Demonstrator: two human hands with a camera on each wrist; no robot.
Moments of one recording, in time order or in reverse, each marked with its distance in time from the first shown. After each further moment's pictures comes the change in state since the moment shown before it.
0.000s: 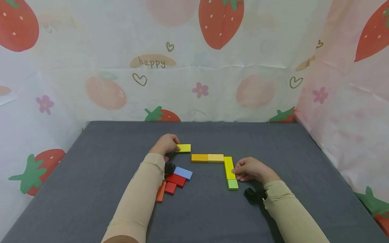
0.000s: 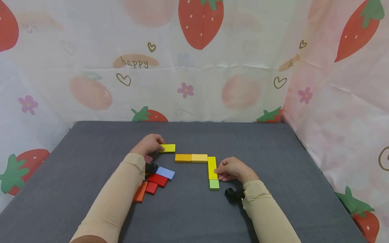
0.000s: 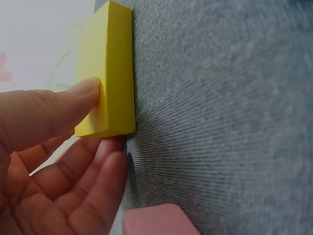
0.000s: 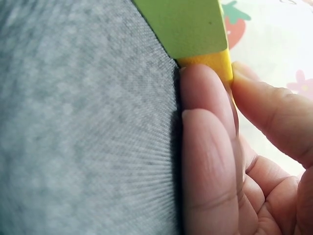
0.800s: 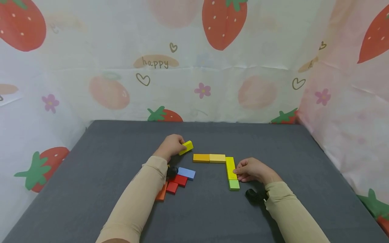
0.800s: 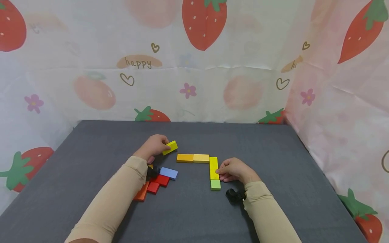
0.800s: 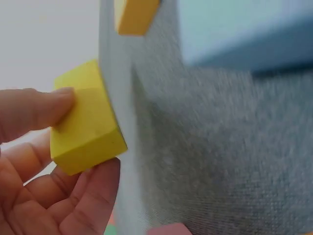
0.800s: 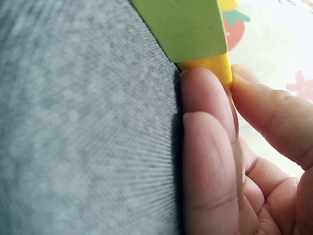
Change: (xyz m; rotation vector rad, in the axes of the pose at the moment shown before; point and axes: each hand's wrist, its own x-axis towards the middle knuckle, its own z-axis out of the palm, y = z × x) left_hand -0.017 0.012 0.006 0.031 0.045 0.067; right_hand 0.000 0.000 0.002 0.005 0.002 -0.009
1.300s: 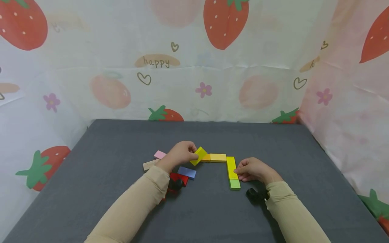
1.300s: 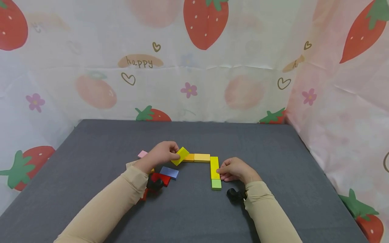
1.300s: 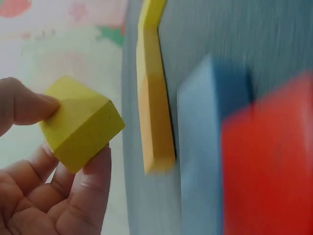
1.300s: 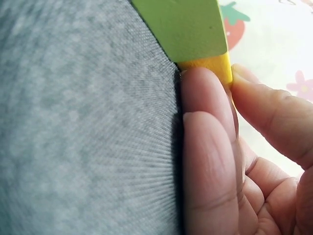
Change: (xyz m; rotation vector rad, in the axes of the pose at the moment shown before) left_hand -0.039 0.027 0.014 -0.076 -0.092 0.146; right_hand 0.000 0.000 0.000 -0.009 0.002 -0.001
